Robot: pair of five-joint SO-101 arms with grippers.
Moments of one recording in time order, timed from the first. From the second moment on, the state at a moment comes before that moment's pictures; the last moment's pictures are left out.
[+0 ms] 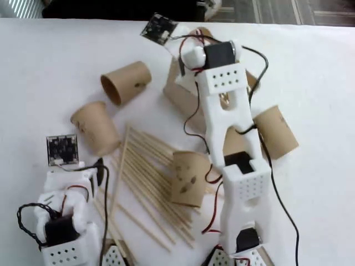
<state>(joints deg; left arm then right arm) -19.9 -104.9 91.3 66.4 -8.2 -19.8 29.8 -56.0 98.2 46.4</state>
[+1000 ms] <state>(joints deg) -19.9 -104.9 91.3 66.4 -8.2 -25.1 -5.7 -38.2 93.8 37.1</state>
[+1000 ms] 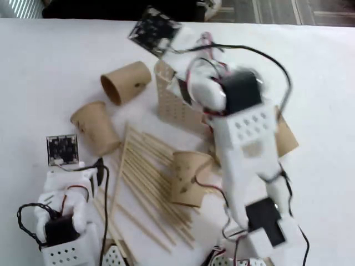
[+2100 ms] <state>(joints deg) -20.0 -104.9 94.9 61.2 -8.2 -25.8 -27.6 19.3 92.4 20.9</state>
